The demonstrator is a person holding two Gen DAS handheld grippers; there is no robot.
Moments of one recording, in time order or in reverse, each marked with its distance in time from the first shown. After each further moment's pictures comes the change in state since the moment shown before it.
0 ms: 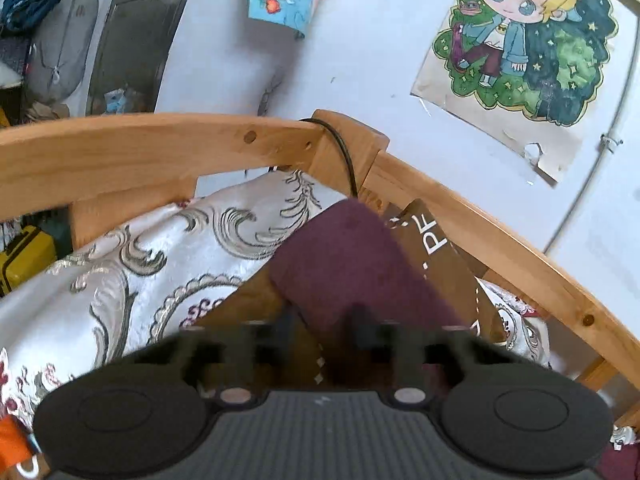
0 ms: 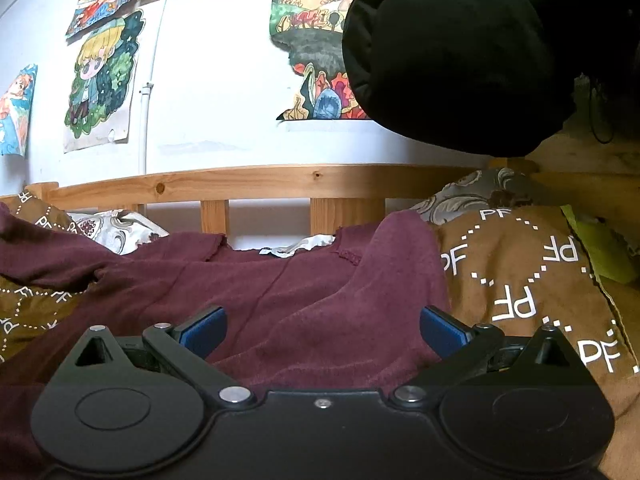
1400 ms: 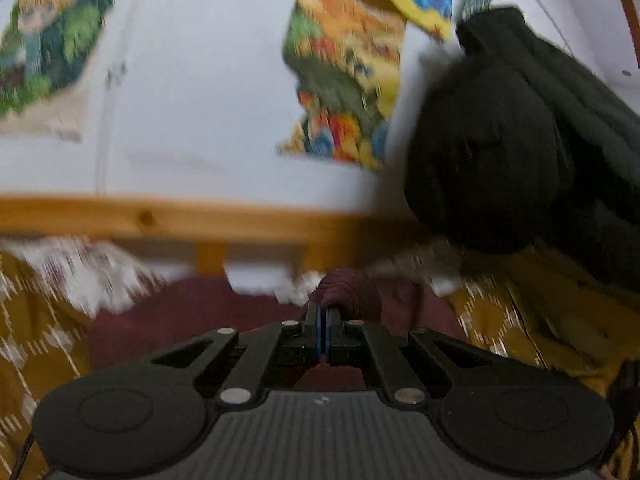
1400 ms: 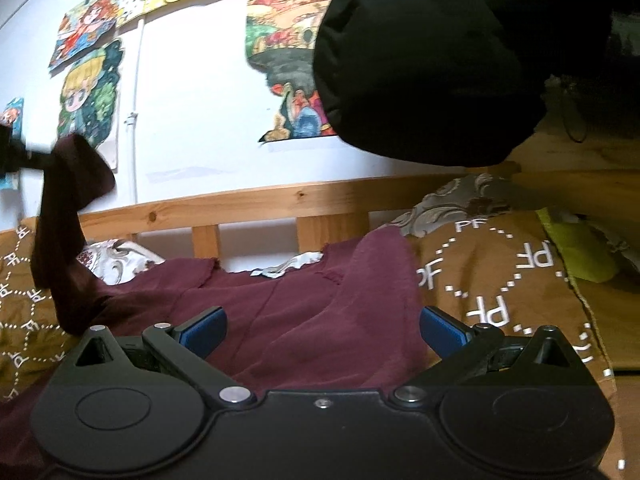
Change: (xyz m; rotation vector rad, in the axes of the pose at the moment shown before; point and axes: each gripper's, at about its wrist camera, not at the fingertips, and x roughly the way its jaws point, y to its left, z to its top) left arm -0.142 -0.217 -0.159 0.580 0.063 -0.846; right arm -0.018 -0.022 0.016 0.089 -0.018 -0.019
